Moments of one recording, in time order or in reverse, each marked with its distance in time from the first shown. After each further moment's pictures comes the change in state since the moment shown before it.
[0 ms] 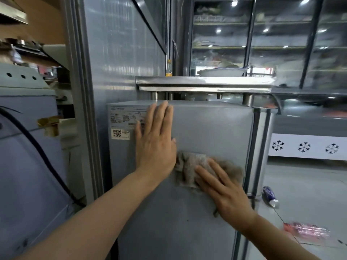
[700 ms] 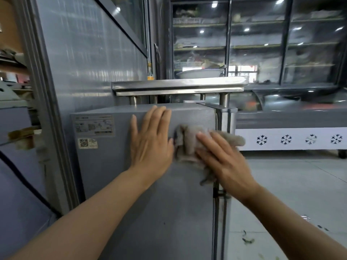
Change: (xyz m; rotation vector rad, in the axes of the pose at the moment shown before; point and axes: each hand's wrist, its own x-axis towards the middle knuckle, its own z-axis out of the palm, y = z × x) left_hand 0.018 0.055 0.006 0.053 0.007 0.131; right_hand 0.016 0.072 -0.053 -0.043 0.035 0.082
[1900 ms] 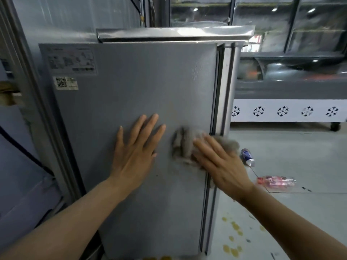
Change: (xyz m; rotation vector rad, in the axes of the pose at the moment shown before) left_hand -0.128 -0.024 0.067 0.192 -0.138 0.162; right_hand -0.111 -0.047 0.036 -0.060 -0.165 -0.034
